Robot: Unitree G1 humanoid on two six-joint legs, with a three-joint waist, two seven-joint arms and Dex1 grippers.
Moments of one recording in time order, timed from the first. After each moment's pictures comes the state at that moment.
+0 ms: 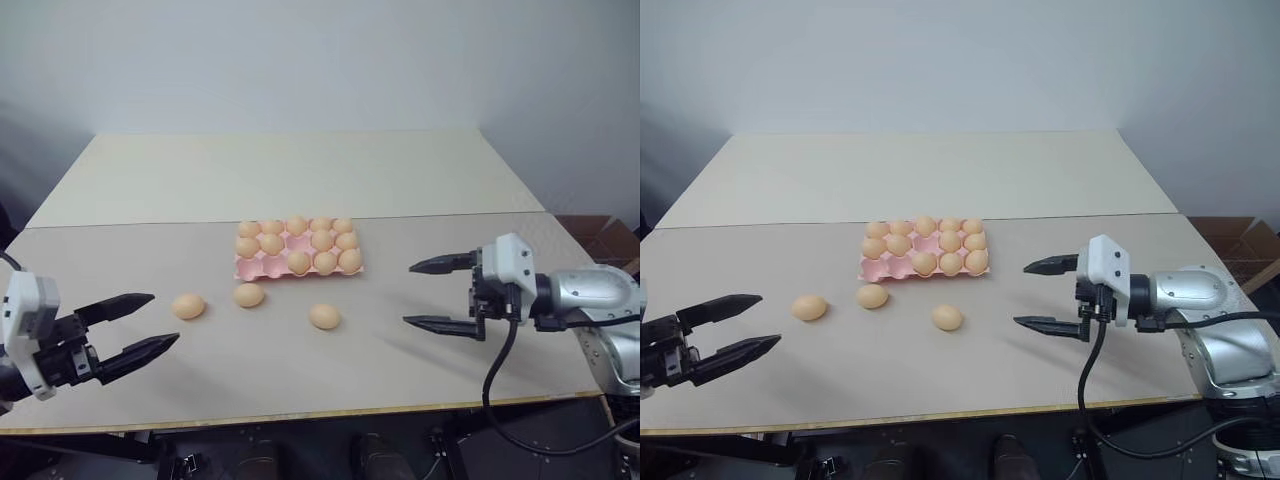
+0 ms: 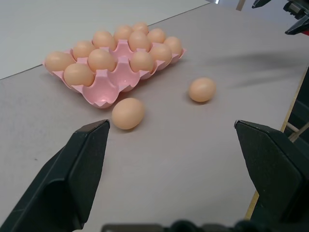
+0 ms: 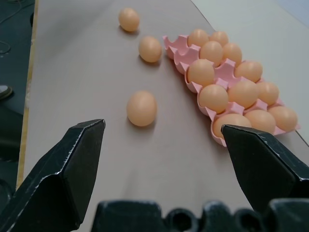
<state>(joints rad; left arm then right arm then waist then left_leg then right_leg) 0.31 0.88 0.78 -0.46 -0.86 0.65 -1.09 -0.36 -0.81 -0.04 -0.30 0.44 0.33 1.18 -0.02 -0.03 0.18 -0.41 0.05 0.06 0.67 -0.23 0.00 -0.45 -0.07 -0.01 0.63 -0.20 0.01</state>
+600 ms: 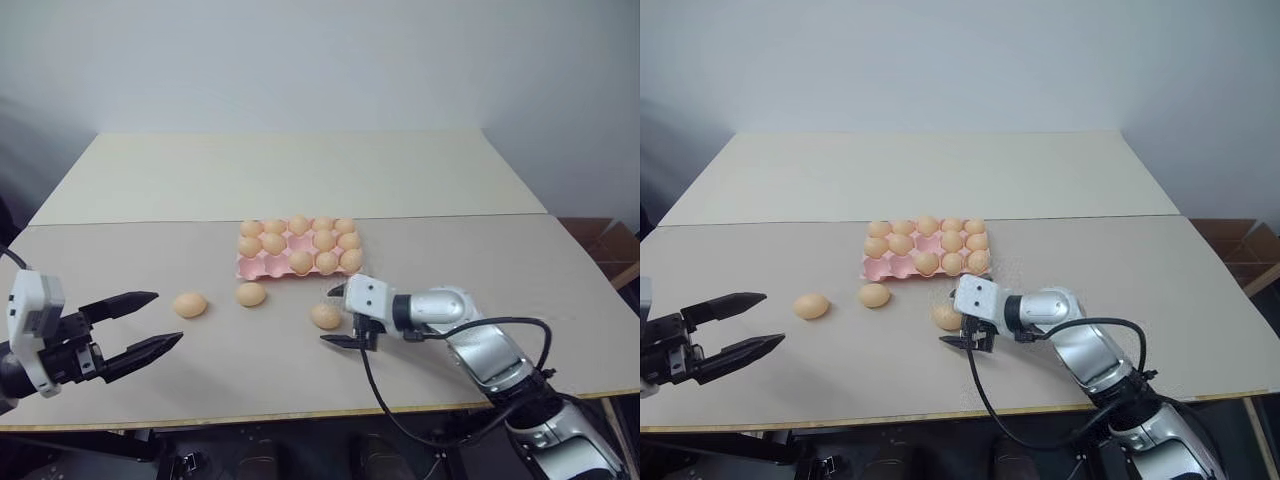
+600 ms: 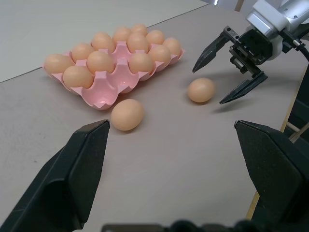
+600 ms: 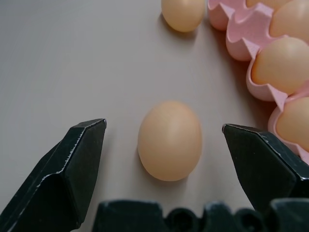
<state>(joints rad) 0.30 0.88 0.77 -0.46 -0.85 0.63 -1.09 -0.52 -0.52 0.43 -0.23 0.02 0.46 0.89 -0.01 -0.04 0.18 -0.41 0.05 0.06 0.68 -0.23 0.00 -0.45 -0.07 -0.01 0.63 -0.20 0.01</state>
